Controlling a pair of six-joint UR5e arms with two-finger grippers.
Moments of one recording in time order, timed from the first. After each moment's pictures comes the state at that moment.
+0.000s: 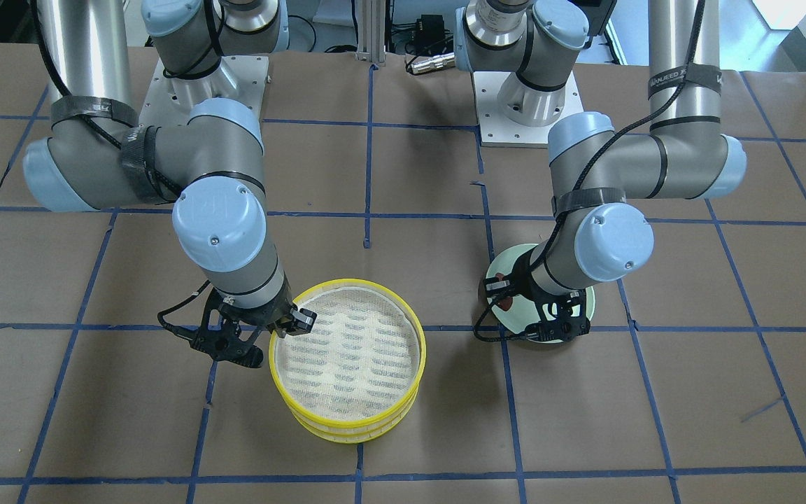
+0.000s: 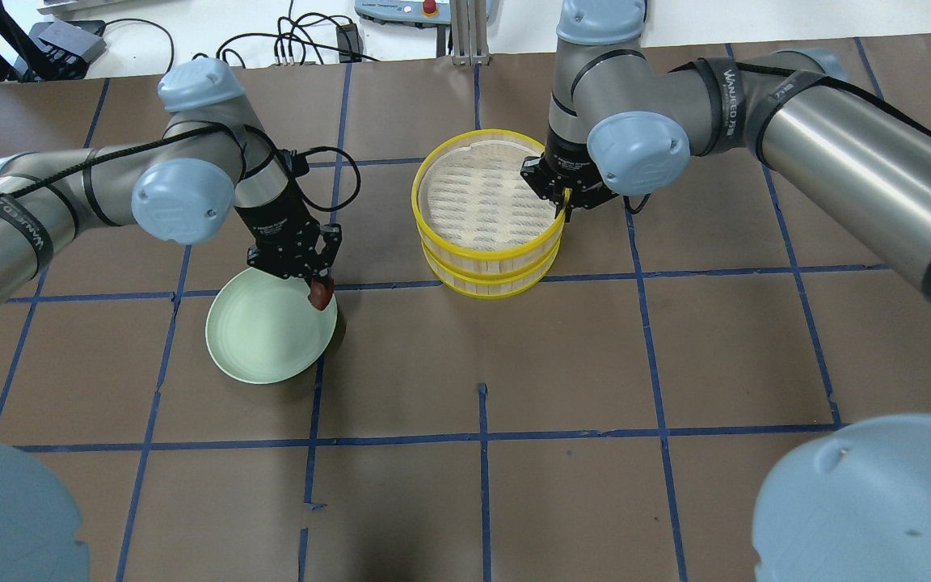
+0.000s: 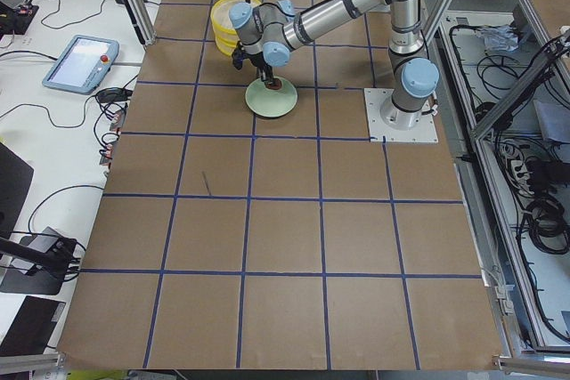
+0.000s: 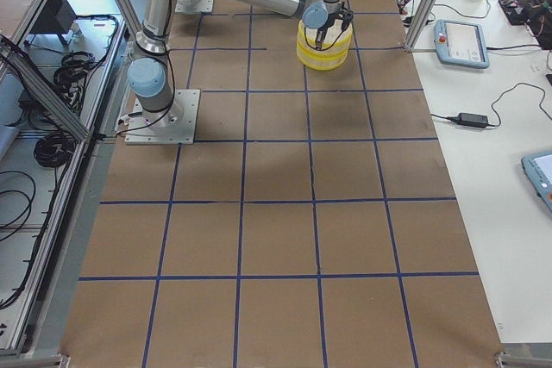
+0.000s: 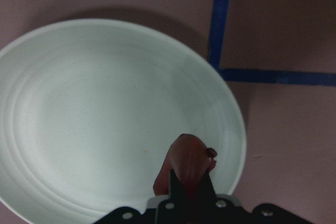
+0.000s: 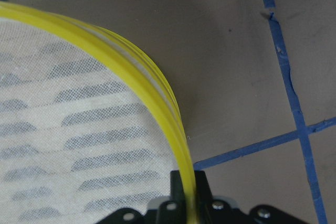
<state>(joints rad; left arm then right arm) -1.54 -1.94 -1.70 -1.32 1.35 -0.27 1.75 -1.12 1.54 -1.95 -1.55 0.50</state>
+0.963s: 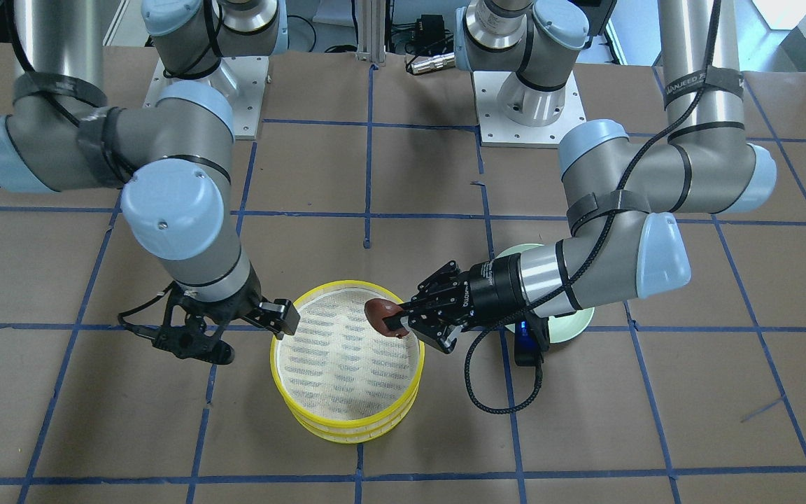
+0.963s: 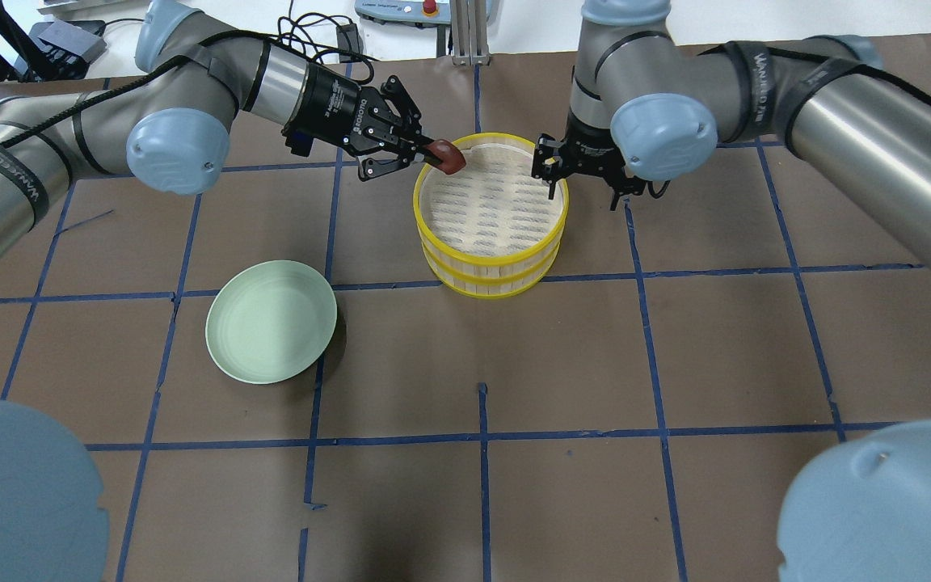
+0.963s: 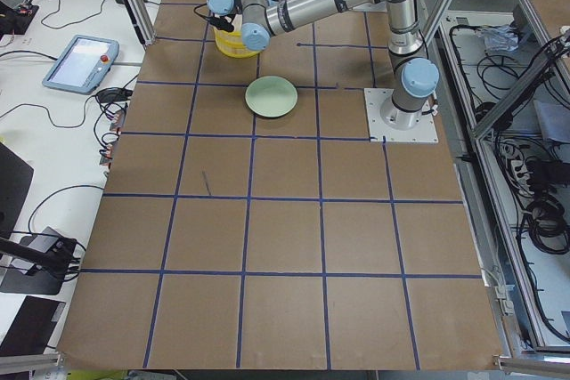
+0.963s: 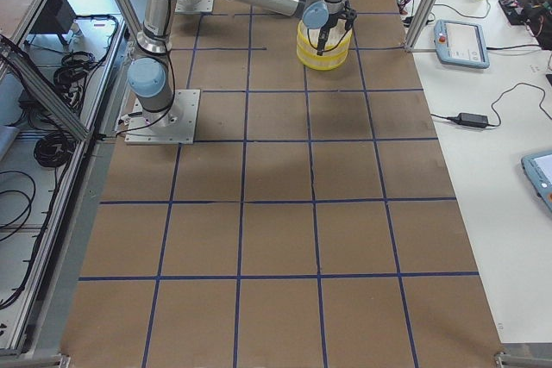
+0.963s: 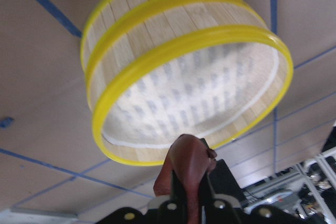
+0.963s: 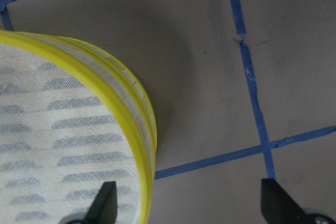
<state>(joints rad) -1.55 -2.00 -1.58 -1.19 0.60 -1.14 1.67 -1.20 1.52 -1.88 -1.56 0.33</state>
